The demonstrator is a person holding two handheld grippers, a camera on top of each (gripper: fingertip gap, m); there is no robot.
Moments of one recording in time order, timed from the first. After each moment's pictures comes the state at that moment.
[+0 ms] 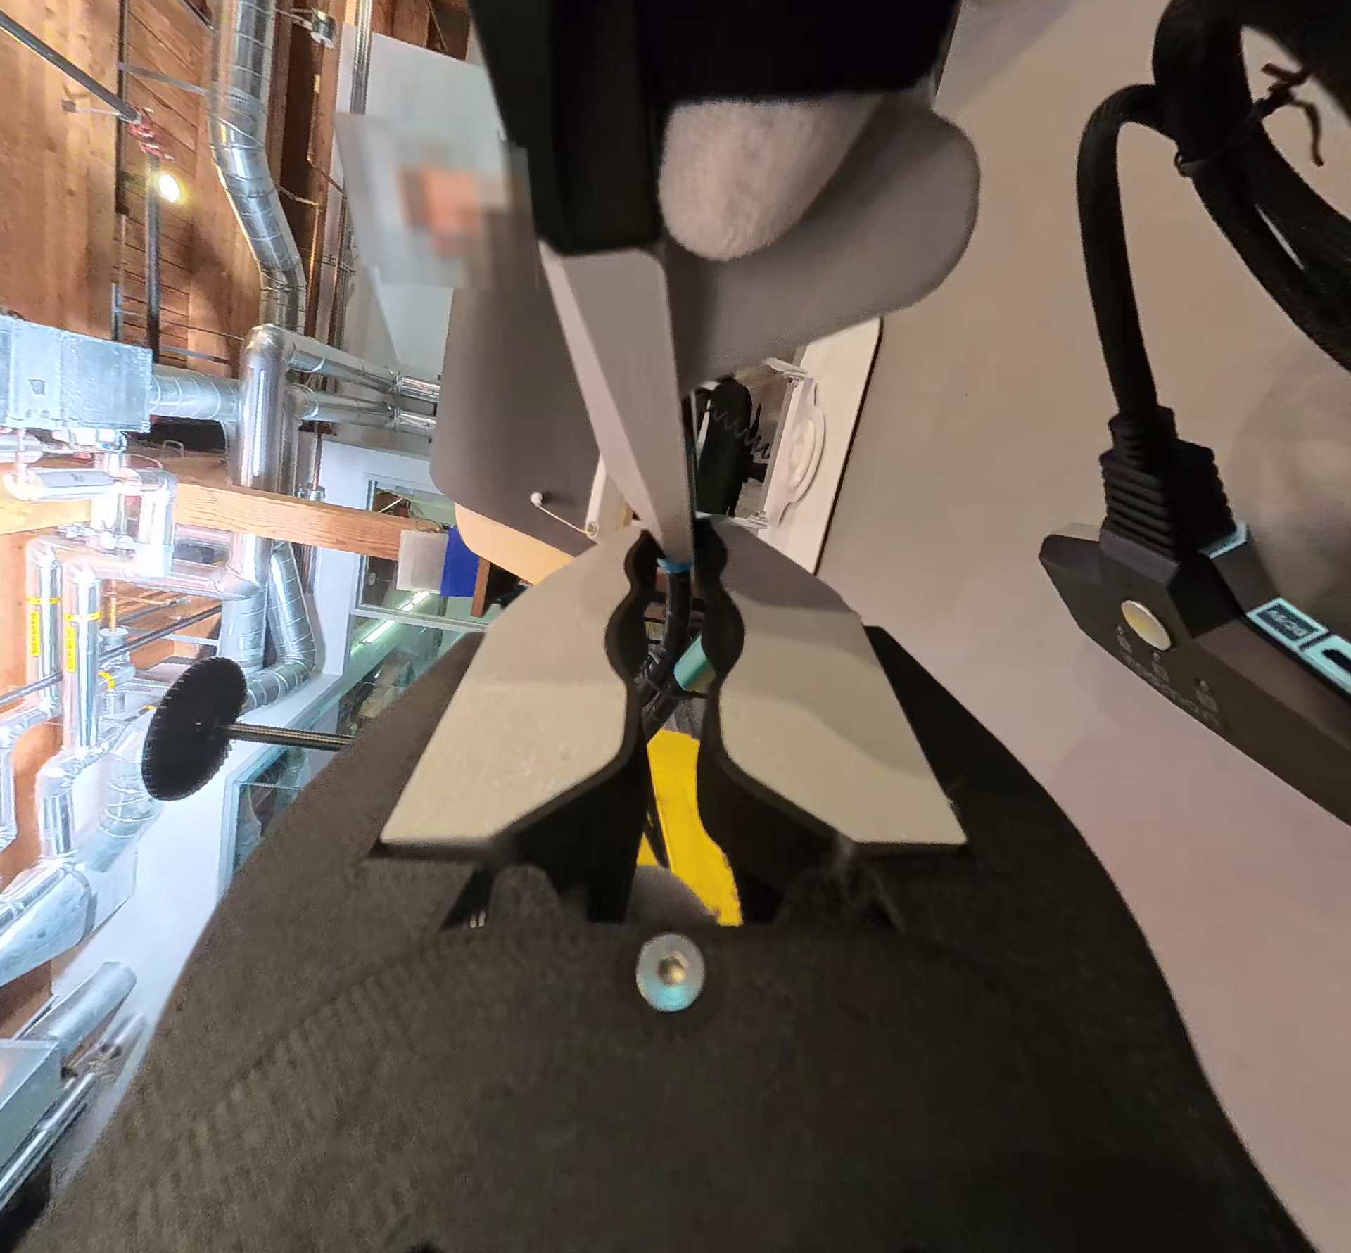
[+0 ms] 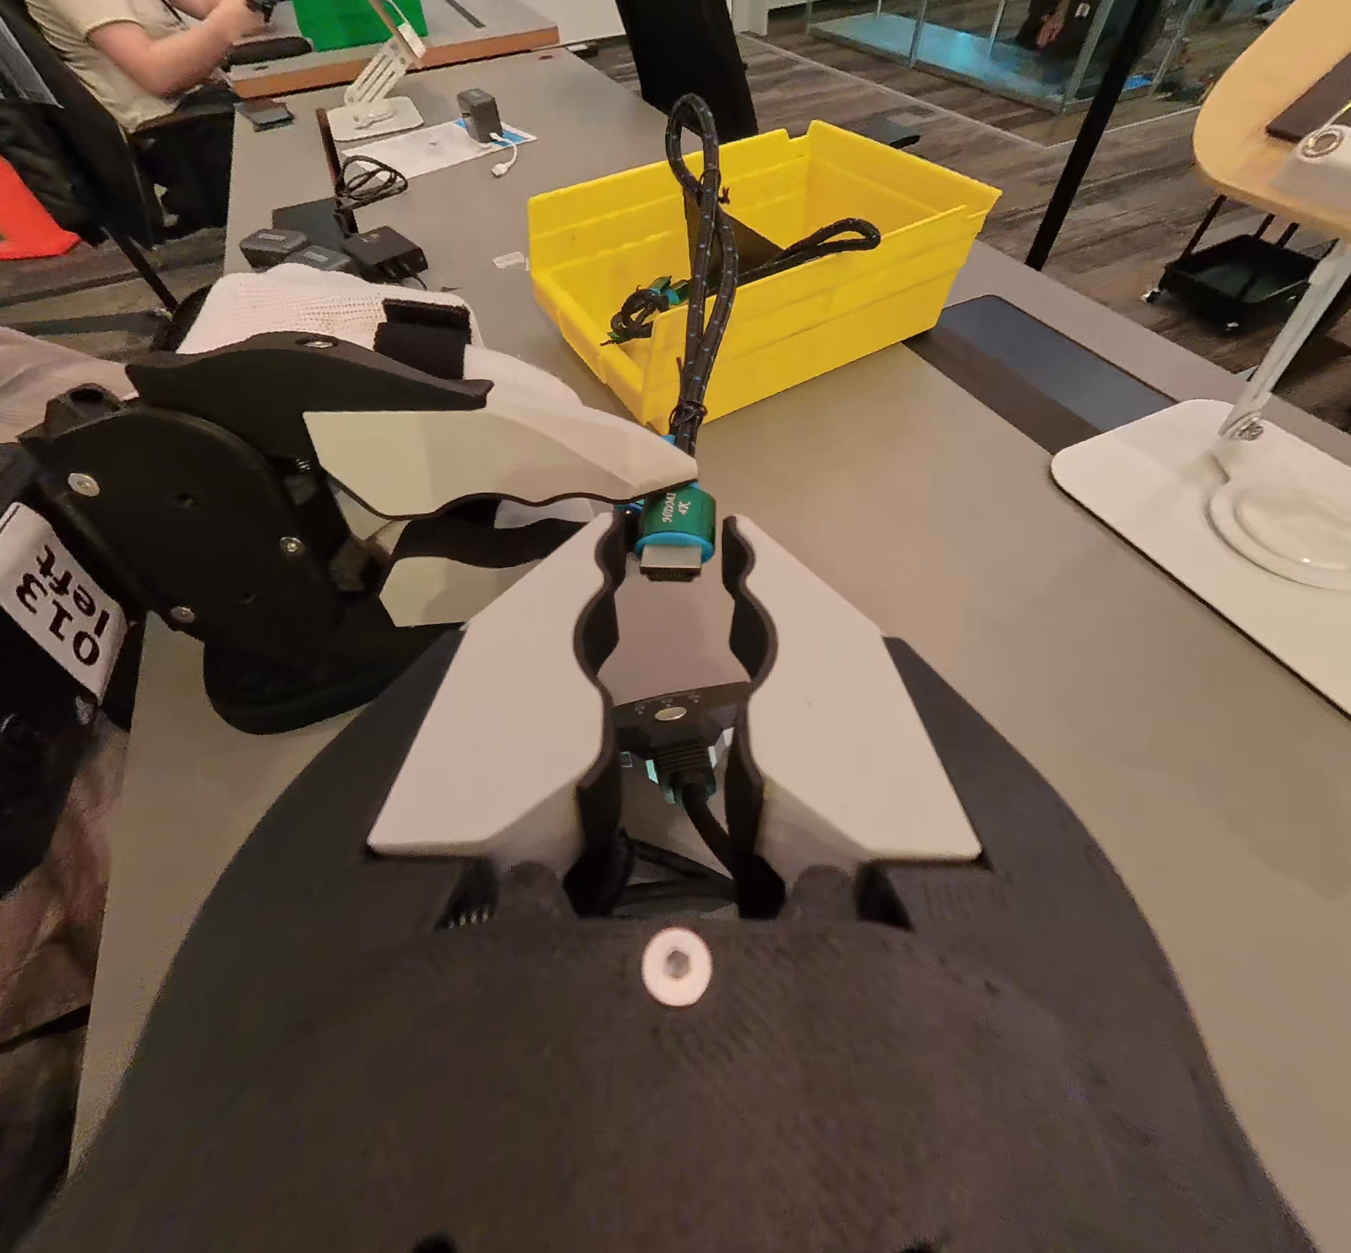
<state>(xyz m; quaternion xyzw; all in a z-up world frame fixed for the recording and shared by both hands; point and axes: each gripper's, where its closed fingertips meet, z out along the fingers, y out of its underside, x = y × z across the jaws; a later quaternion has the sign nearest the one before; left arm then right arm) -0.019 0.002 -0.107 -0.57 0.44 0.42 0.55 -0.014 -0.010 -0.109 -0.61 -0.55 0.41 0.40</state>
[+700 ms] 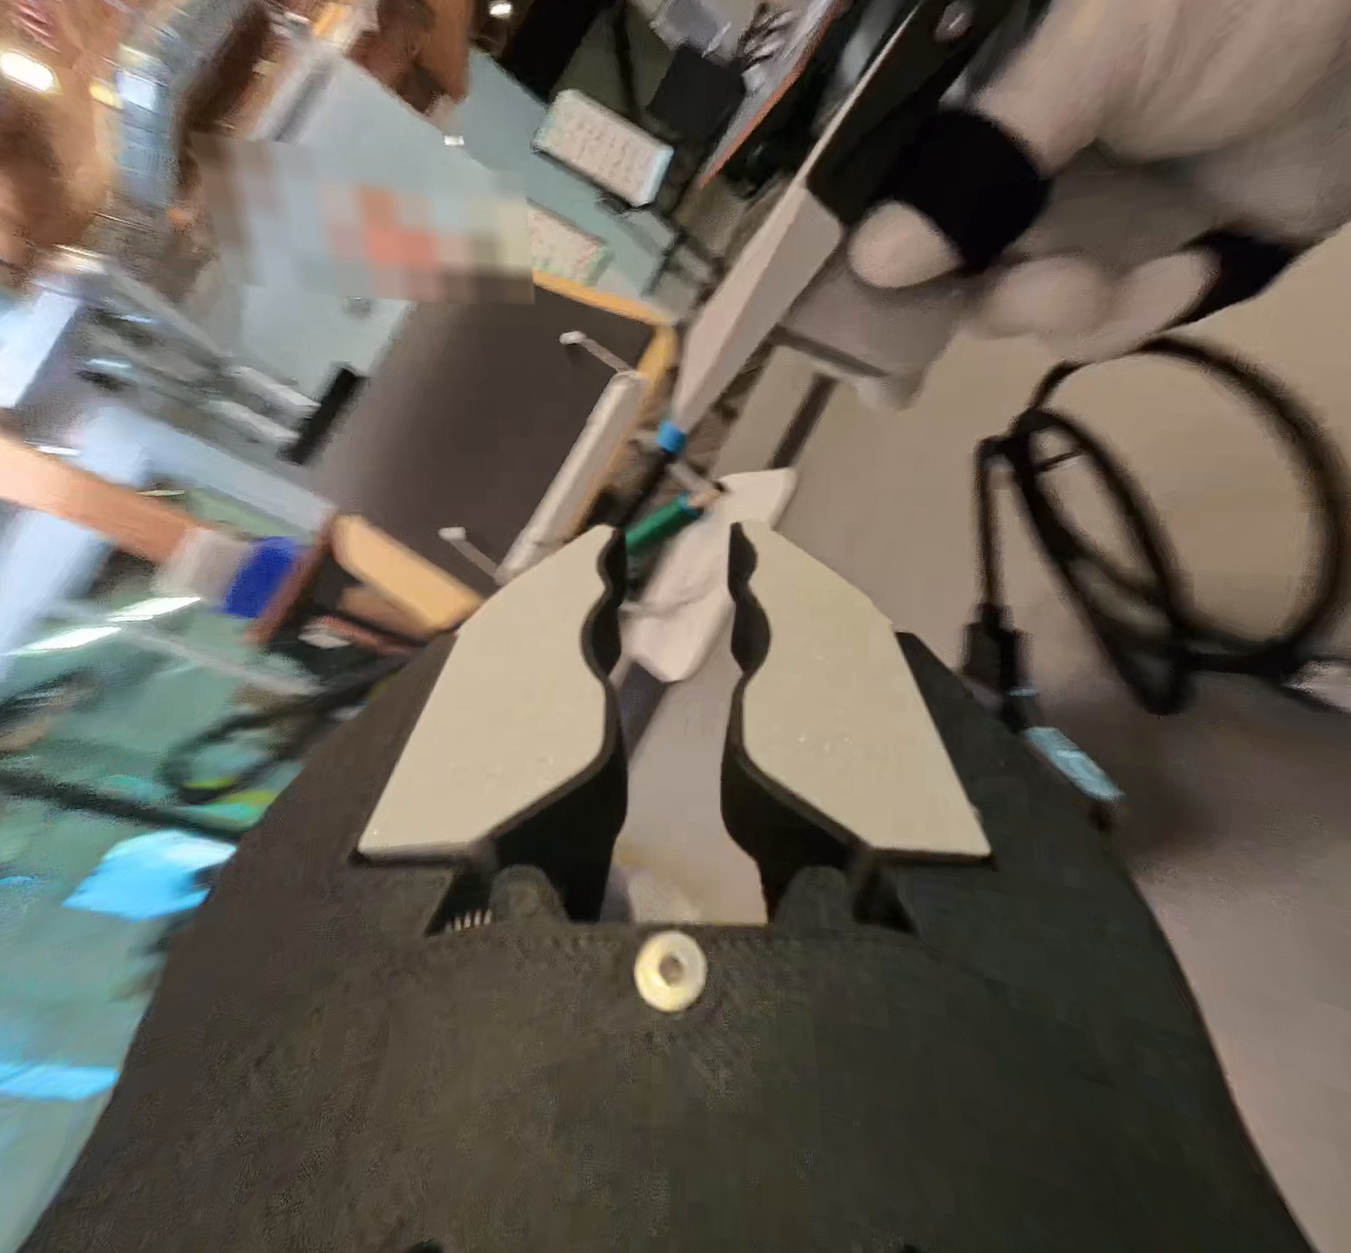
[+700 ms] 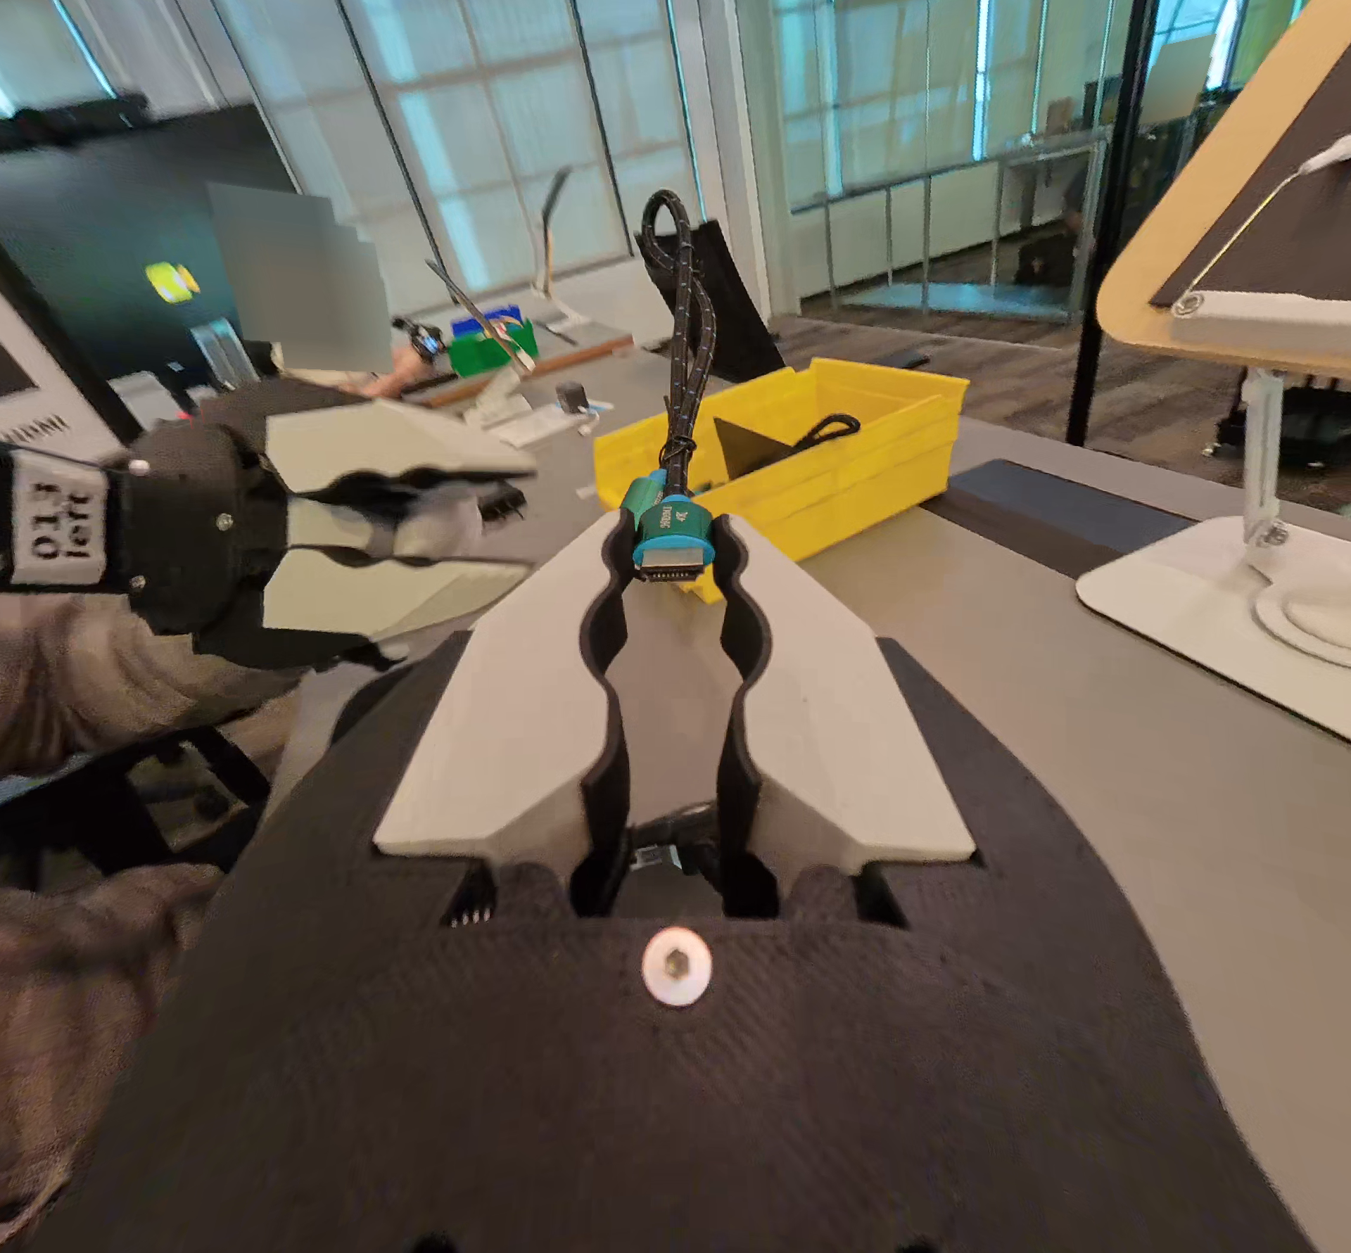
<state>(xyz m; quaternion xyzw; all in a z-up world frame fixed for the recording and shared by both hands) -0.007 -0.036 -0.064 -0.62 0.40 0.23 0.64 0.006 0.006 -0.063 -0.55 -0.44 0.55 0.45</state>
